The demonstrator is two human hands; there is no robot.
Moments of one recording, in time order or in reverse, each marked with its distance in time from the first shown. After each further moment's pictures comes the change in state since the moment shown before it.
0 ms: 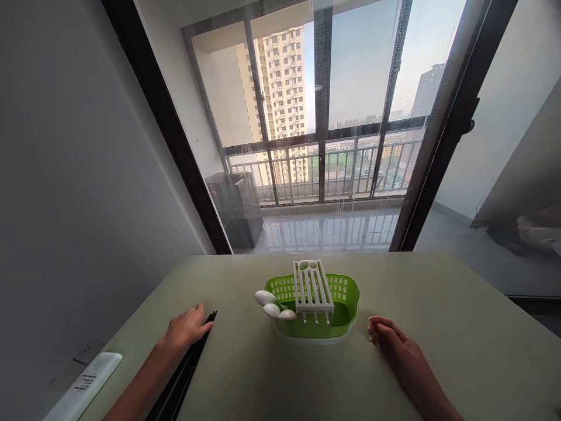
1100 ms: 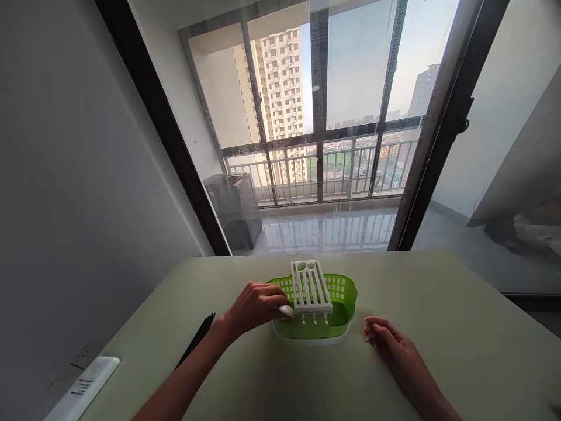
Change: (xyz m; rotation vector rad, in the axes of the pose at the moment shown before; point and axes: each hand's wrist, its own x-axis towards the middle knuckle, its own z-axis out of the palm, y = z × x) left_hand -0.014 0.163 -0.064 -0.274 0.621 1.189; right_hand 0.001 0.000 0.001 -0.042 -0.026 -0.012
